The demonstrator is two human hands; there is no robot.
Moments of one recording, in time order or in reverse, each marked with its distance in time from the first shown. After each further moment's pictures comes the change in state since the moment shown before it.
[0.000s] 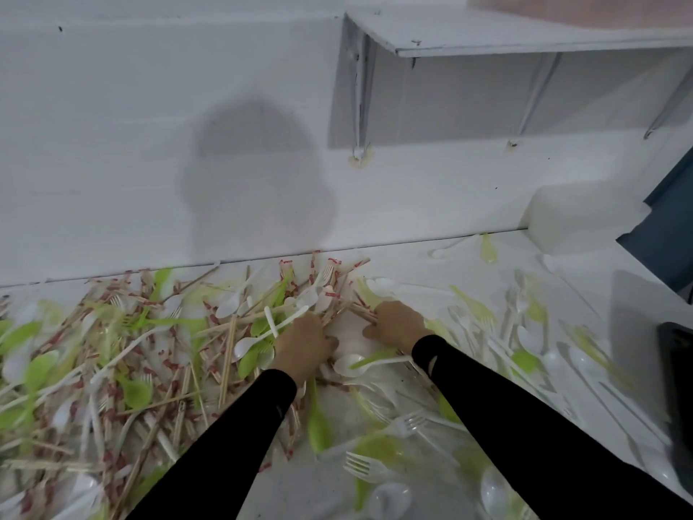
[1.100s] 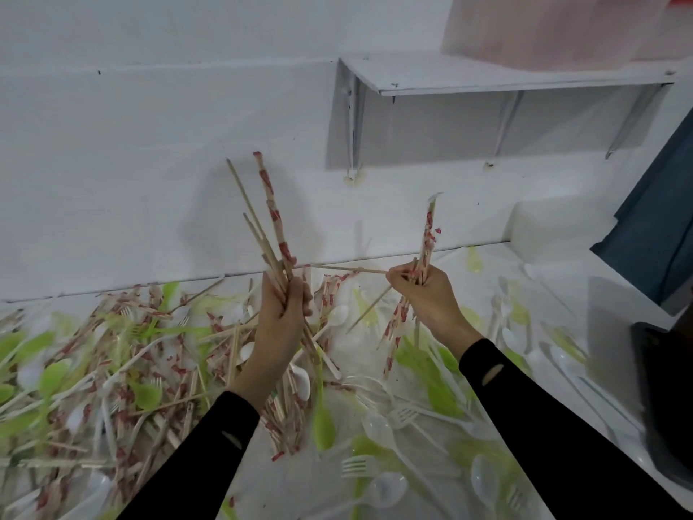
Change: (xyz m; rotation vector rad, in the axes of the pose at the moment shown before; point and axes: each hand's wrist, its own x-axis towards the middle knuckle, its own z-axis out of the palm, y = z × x) left_hand -0.051 0.008 -0.048 -1.102 0.461 0.449; right_hand -0.065 0.015 -0.057 1.193 0.474 -0.115
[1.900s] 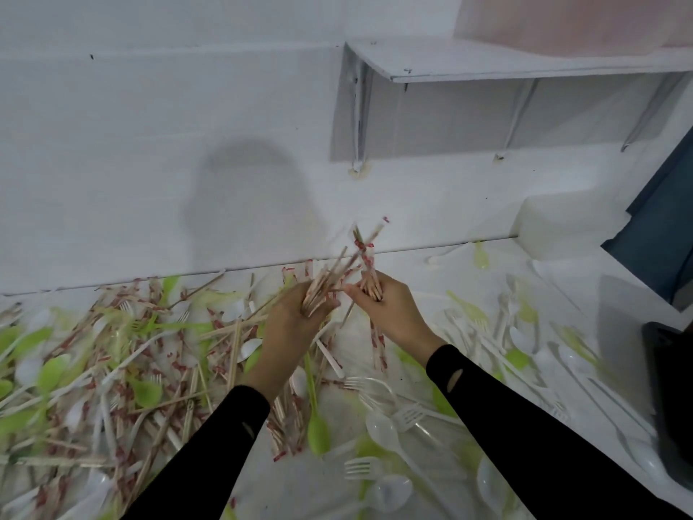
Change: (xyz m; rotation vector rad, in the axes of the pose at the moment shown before) left_hand 0.006 -0.029 -0.003 0.544 -0.066 0.024; right_hand -0.006 0.017 0.048 -0.249 -0.226 -0.213
